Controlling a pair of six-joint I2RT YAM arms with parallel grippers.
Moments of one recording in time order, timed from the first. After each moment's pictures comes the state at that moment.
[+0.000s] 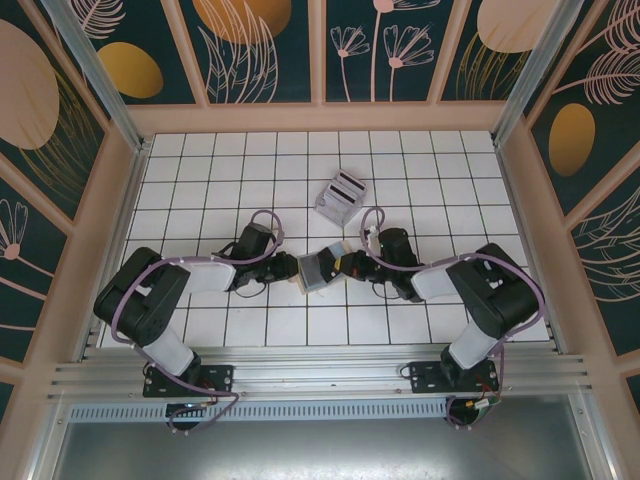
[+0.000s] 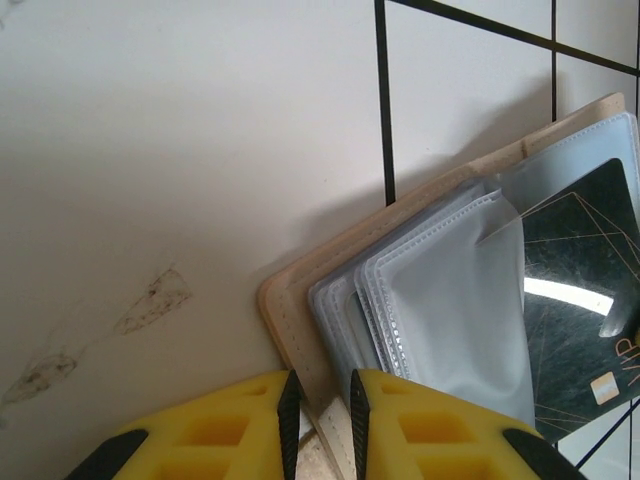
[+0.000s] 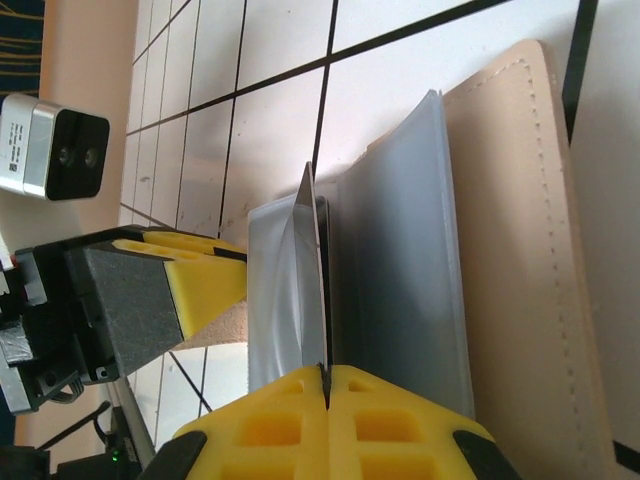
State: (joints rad) left arm -0.54 1.66 0.62 0.14 0.35 -0.72; right arm 0.56 1.64 0.46 0.58 -0.54 0.82
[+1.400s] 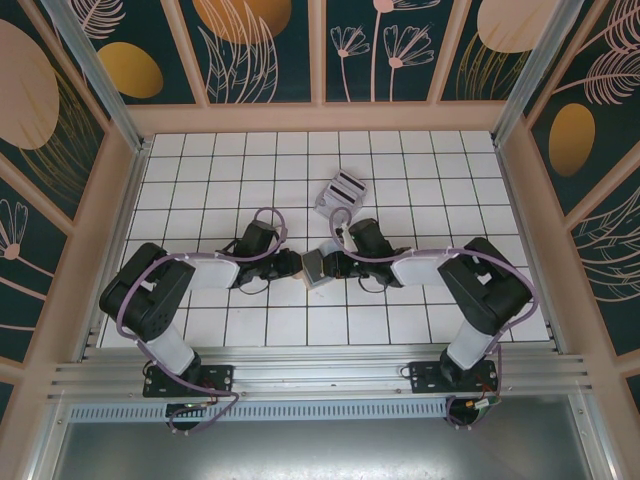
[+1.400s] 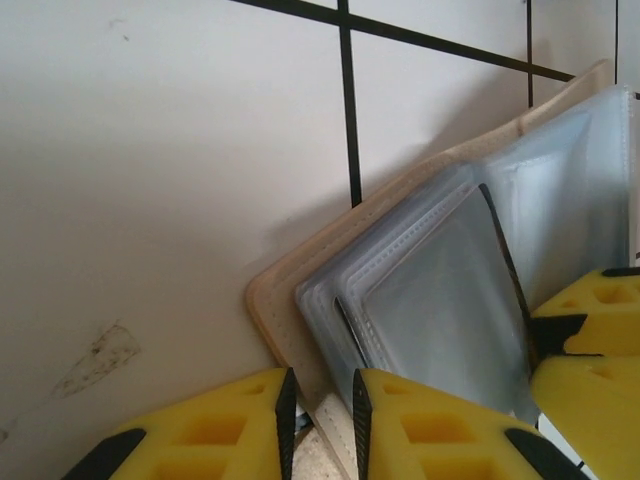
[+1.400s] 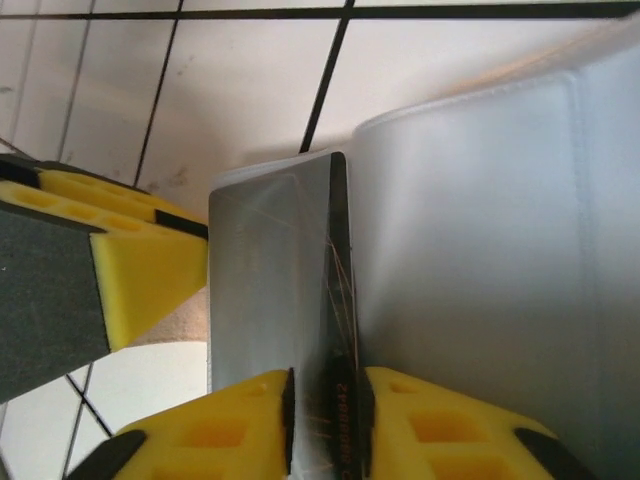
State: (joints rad) left arm -0.56 1.68 0.66 0.15 0.34 -0.73; right arm 0.69 1.67 0.71 0.15 -0.34 0.54
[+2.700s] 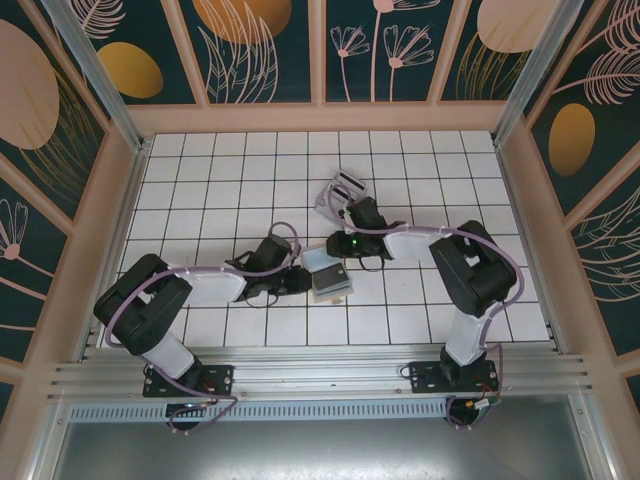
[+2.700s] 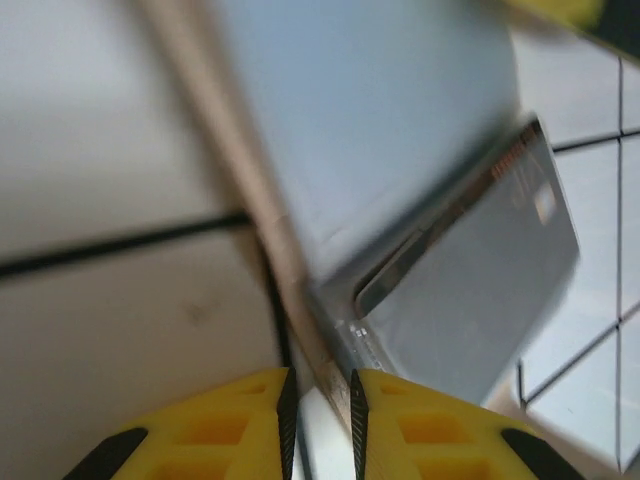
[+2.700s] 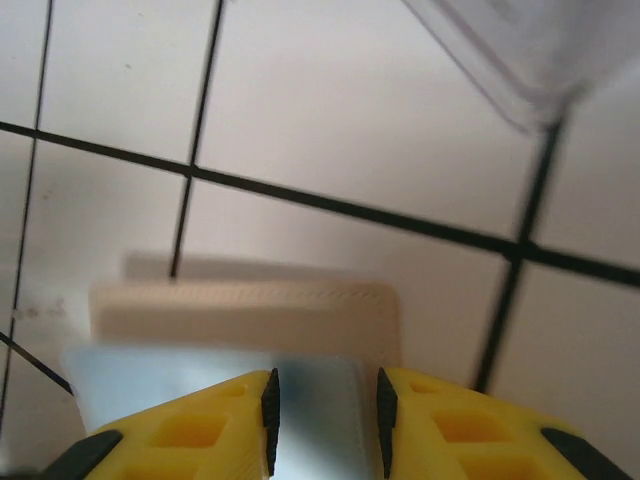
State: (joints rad) left arm -0.74 1.61 0.62 0.09 0.30 -0.80; right arm 0.60 1.85 0.99 -0.08 -0.30 0.48
